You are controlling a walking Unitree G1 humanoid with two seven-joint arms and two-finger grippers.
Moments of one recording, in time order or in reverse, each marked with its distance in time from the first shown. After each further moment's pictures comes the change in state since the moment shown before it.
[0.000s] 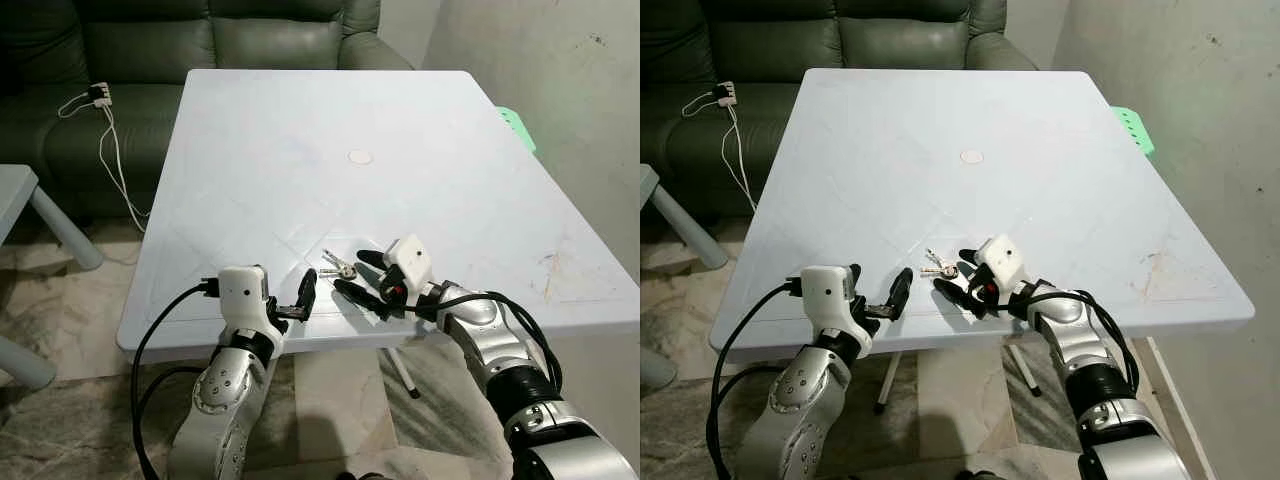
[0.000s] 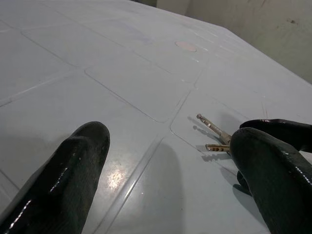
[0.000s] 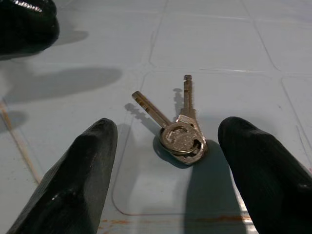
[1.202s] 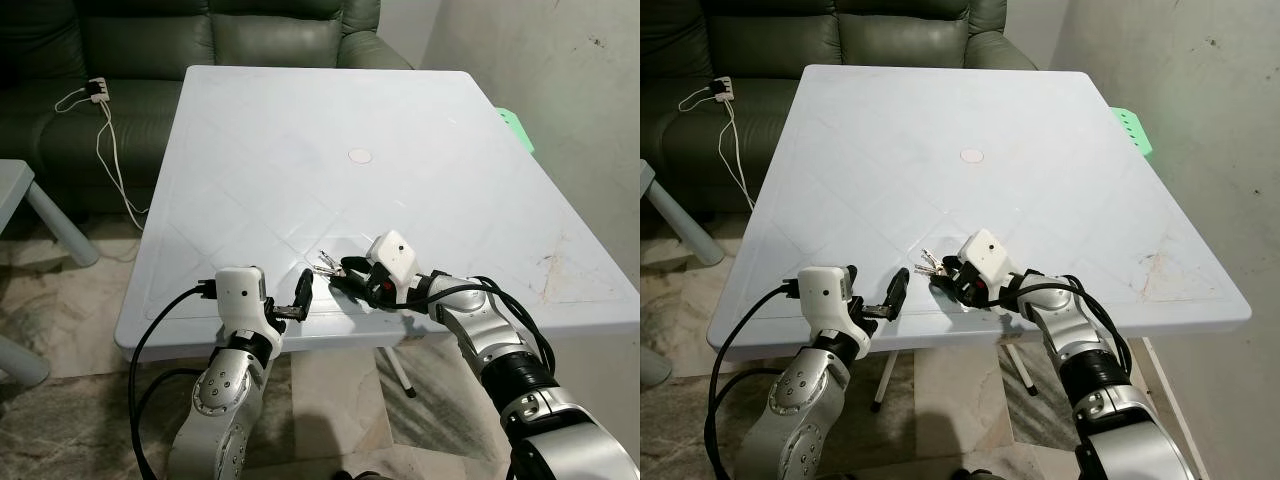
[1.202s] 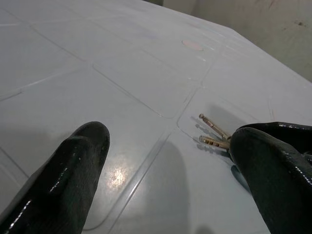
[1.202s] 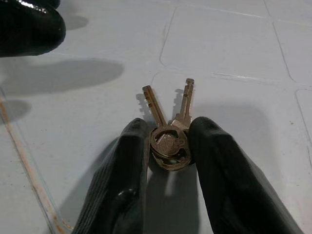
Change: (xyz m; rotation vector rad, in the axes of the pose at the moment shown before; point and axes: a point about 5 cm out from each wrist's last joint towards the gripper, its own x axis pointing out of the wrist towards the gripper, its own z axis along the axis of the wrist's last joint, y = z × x) left arm -0.001 0.002 -0.001 -0.005 0.001 0.030; right arm 0.010 -0.002 0.013 -0.073 0.065 0.039
